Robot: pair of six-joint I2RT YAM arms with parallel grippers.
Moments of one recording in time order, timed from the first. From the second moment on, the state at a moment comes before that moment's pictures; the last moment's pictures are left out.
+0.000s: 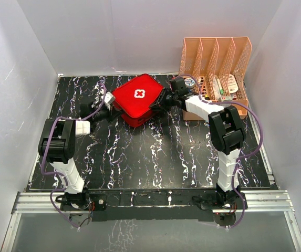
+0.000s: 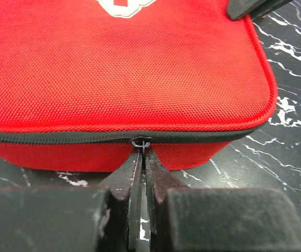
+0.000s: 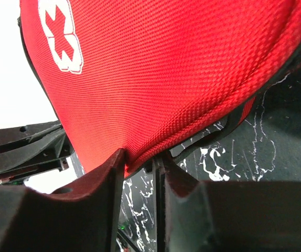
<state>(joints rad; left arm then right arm) -0.07 1.85 0.84 0.62 0.85 0.20 0.39 2.05 1.50 -0.17 -0.44 0.92</state>
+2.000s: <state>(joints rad) -0.08 1.84 0.93 0.45 0.74 0.26 0.43 1.88 1.32 -0.27 -0.36 0.93</state>
